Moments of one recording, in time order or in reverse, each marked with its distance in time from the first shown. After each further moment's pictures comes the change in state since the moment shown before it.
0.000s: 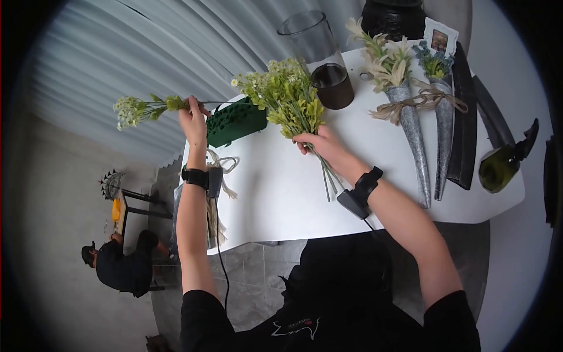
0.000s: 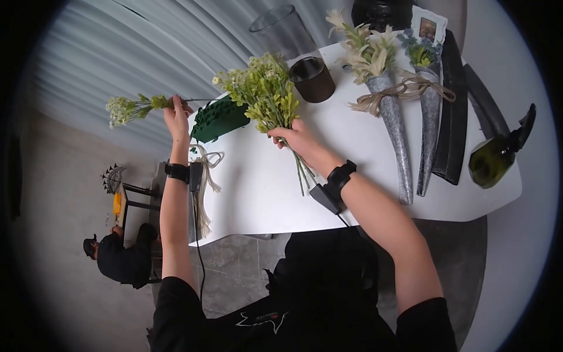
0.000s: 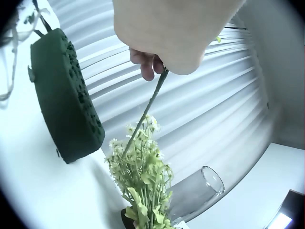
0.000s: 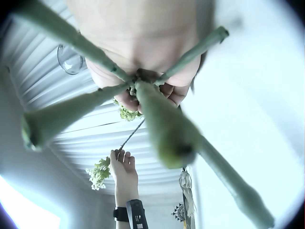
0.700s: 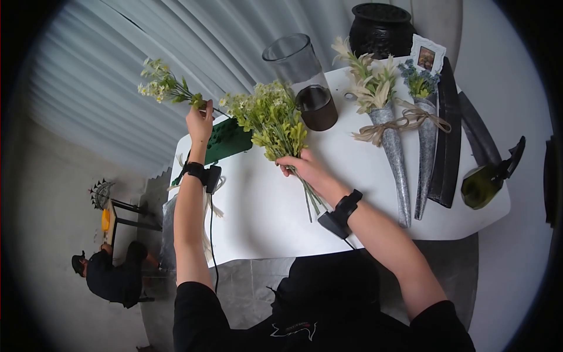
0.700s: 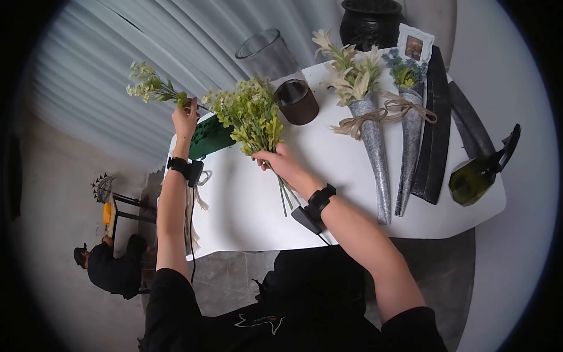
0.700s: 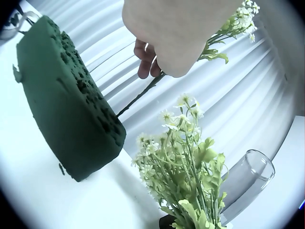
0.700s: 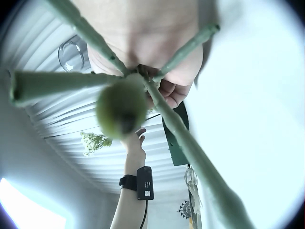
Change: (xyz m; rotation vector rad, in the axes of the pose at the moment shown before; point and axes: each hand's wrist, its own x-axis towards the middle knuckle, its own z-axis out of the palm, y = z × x) left_hand 0.026 -0.021 0.054 0.540 -0.106 0.081; right_hand 0.002 0.003 0.000 0.072 -0.014 -0.008
